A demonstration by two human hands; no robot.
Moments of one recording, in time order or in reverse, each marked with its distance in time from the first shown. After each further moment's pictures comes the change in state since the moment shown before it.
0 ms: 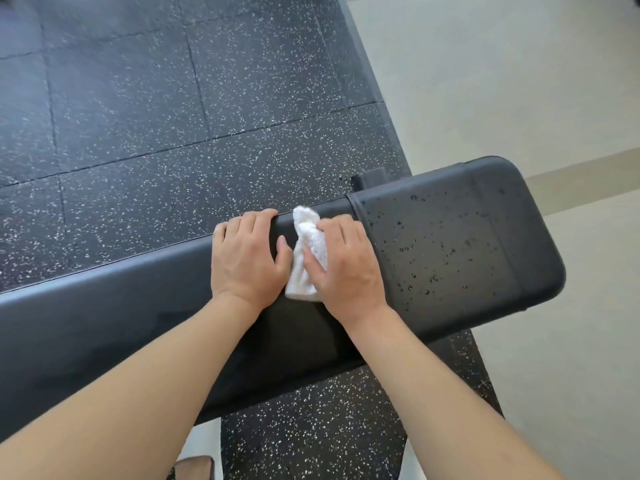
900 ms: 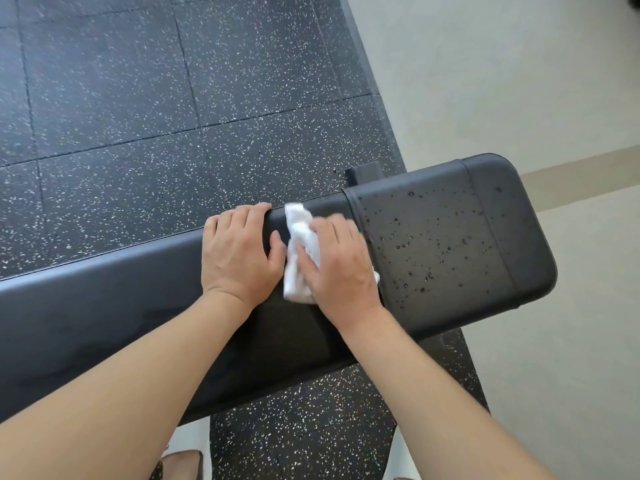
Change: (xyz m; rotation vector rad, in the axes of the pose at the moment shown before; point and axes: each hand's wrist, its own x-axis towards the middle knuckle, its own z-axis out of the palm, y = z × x) left_hand 0.000 -0.003 0.005 -0.016 0.046 0.014; right_hand -0.004 -0.005 0.002 -0.018 -0.001 -0.003
